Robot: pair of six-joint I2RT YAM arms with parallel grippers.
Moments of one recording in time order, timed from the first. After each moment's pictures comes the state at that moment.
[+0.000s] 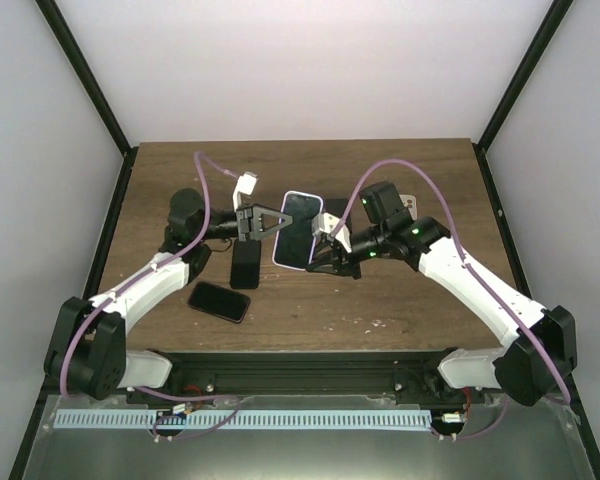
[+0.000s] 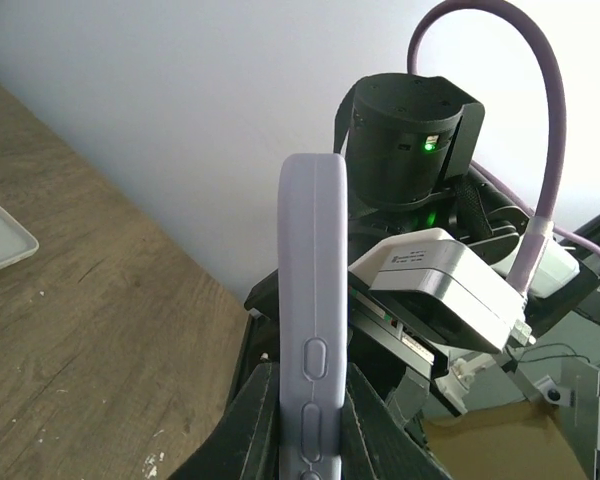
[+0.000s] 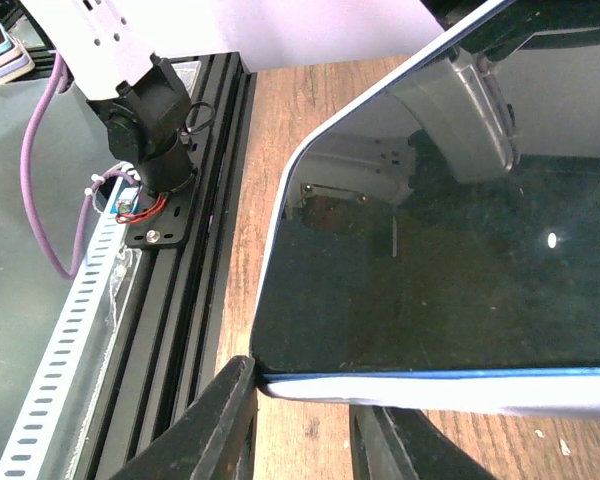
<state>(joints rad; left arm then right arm) -0.40 1.34 0.79 0.72 1.11 -0.99 0.59 1.28 1.13 -0.65 -0.88 -0.59</state>
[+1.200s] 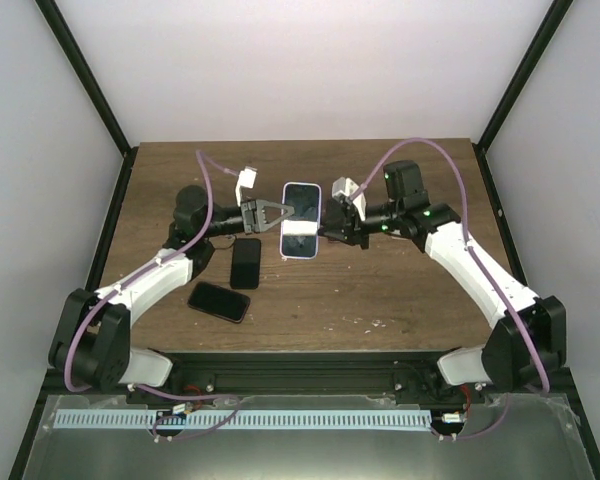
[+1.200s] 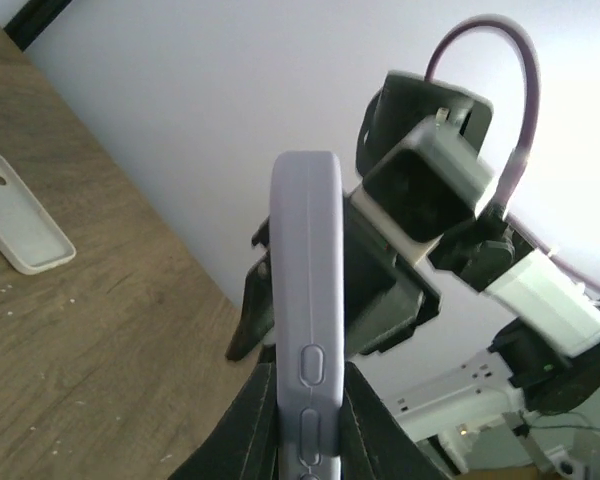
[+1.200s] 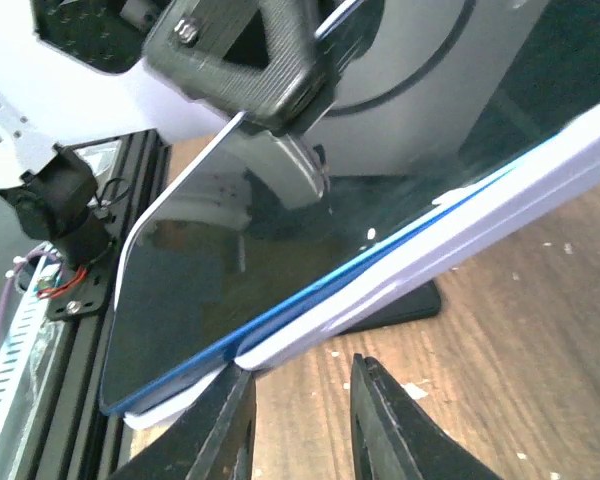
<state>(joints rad) -0.40 1.38 0.81 0.71 1.00 -1.03 0.40 1.35 1.14 -0.49 -0.98 -0.48</state>
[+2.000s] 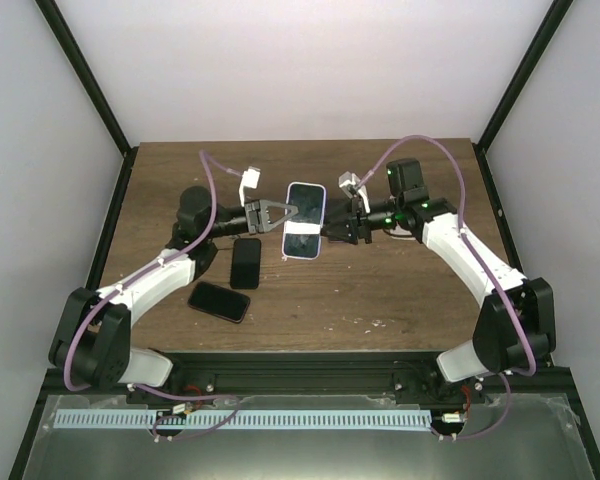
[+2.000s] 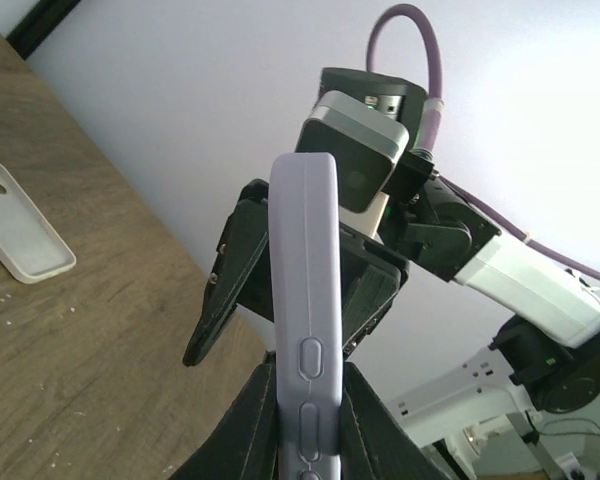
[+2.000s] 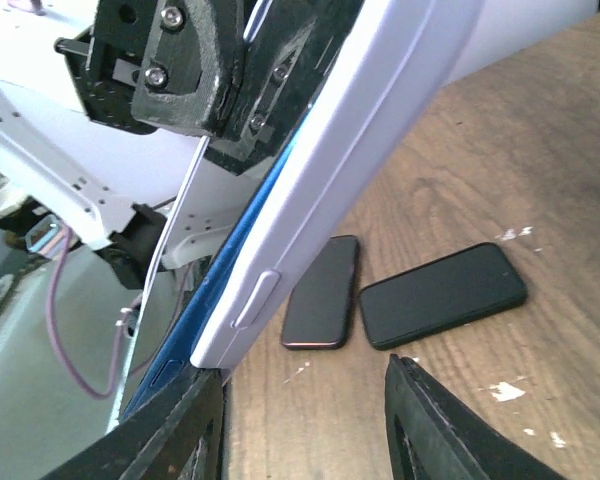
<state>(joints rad) -0.43 1.39 0.81 0.70 0.97 -1.02 0.34 1.46 1.18 -0.44 -1.16 -0.28</state>
